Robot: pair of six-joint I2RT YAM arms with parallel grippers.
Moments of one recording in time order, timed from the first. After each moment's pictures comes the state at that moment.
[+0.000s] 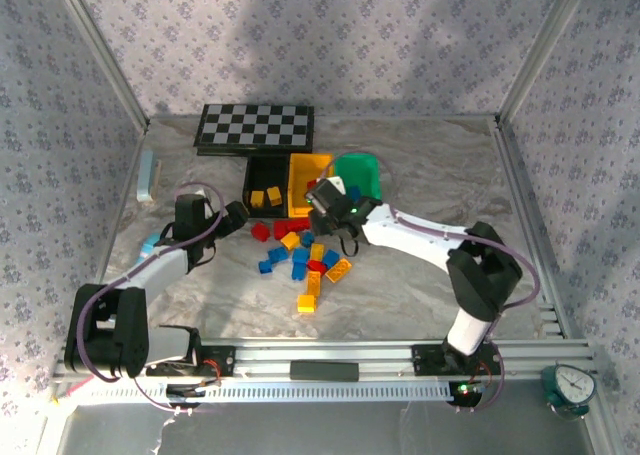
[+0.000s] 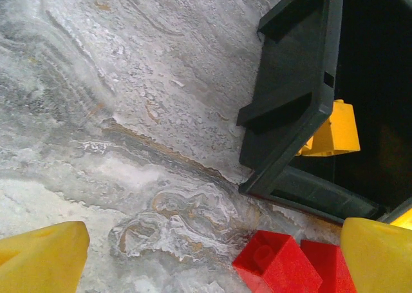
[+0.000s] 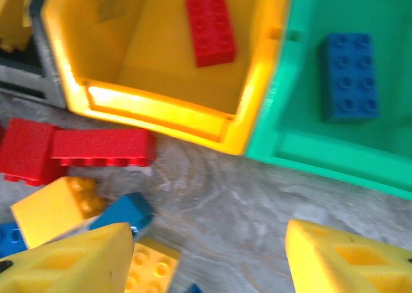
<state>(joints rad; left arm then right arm) -0.13 1.27 0.53 0.03 0.13 -0.62 0.84 1.69 1.22 -0.51 0.32 0.52</state>
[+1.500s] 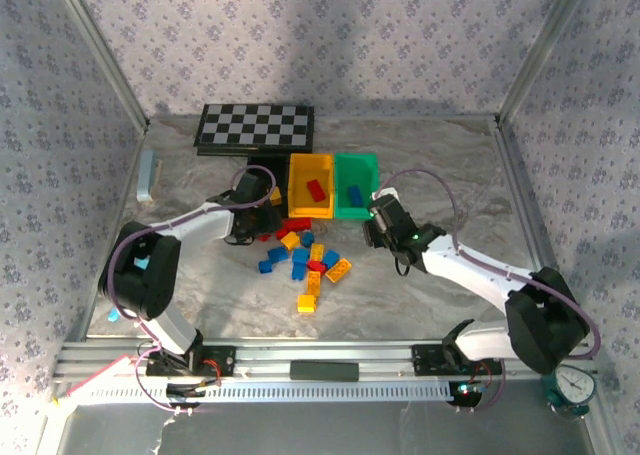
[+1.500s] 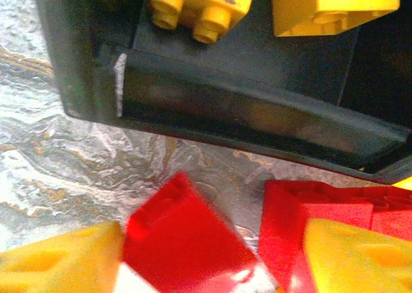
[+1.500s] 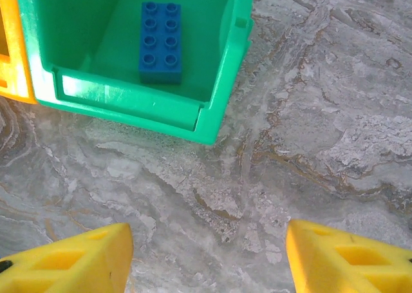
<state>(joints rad) -0.45 1.64 0.95 -0.43 -0.04 -0.71 0.66 1.32 0.76 -0.32 0.37 0.28</state>
